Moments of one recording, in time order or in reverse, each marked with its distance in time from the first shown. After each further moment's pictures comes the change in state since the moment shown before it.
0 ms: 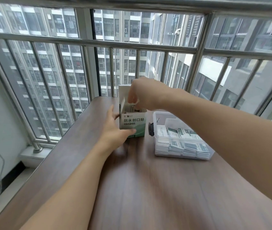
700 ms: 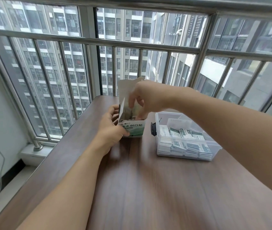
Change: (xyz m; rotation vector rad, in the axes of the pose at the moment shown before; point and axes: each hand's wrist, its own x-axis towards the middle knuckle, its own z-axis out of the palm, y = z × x) left_hand -0.002 0.007 -0.013 -0.191 -0.062 0.134; right_hand -0.008 0.000 -0.008 0.046 -0.148 -0.091
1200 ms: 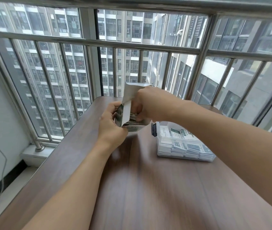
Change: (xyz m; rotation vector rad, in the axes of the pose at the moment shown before) left_hand 0.001 -0.001 0.007 0.200 0.167 0.238; right_hand -0.012 -0.005 0.016 -0.074 0.097 0.043
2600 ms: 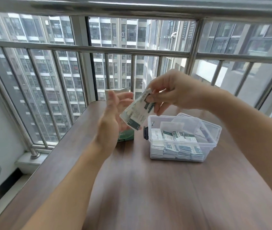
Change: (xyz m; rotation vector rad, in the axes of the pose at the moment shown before) left_hand -0.019 0.095 0.006 -0.427 -0.261 -0.151; right_hand -0.056 0.043 -0.048 0.793 0.047 0.025
